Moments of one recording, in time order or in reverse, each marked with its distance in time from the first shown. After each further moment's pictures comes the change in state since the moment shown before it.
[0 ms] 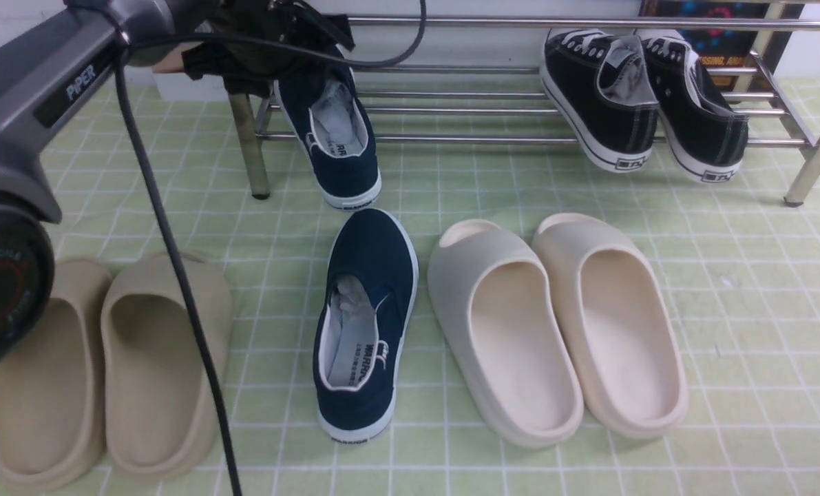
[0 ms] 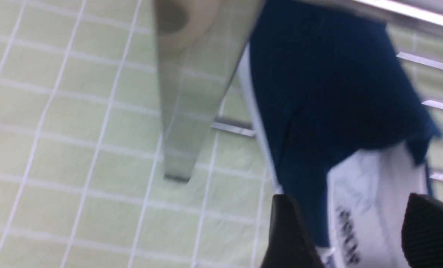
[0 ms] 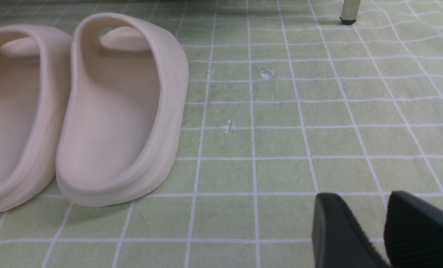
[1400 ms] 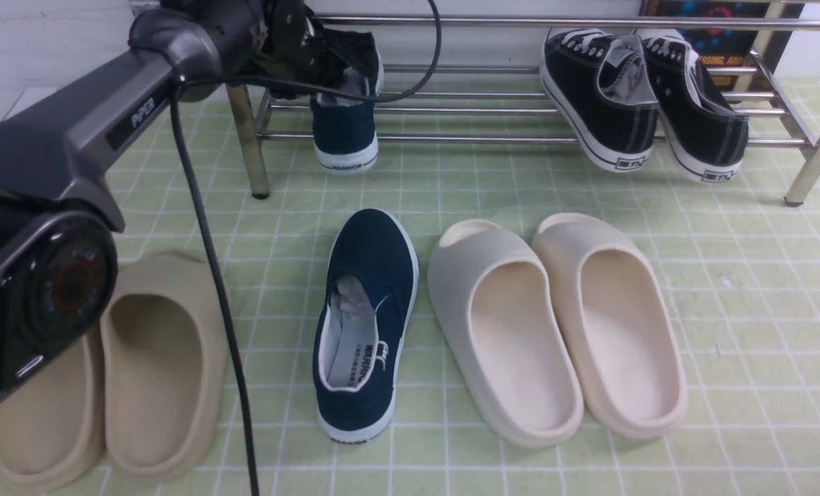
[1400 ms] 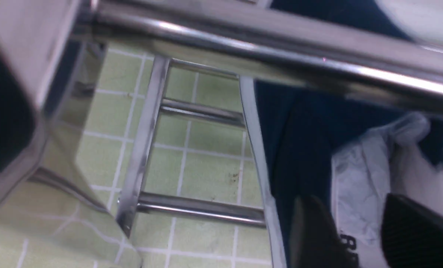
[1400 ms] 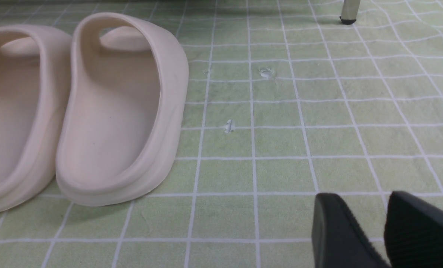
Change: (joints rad) right arm 0.000 0.000 0.000 0.000 0.001 0.000; left arm -0.006 0.118 -0.057 0.028 -0.221 0.007
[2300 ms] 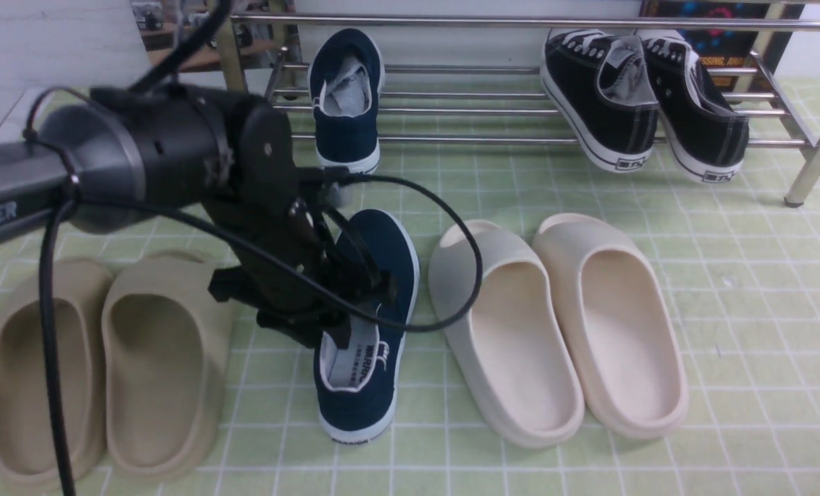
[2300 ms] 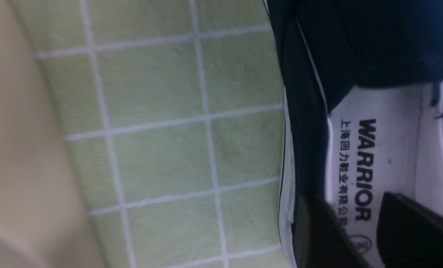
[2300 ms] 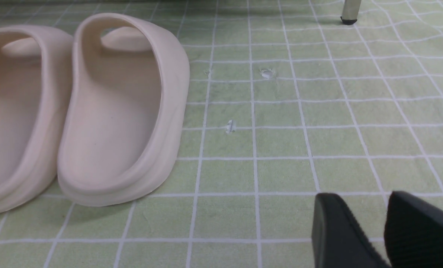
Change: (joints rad) right arm 0.000 0.000 0.000 0.000 0.001 0.000; left arm -0.159 -0.453 0.905 -0.327 0.127 0.291
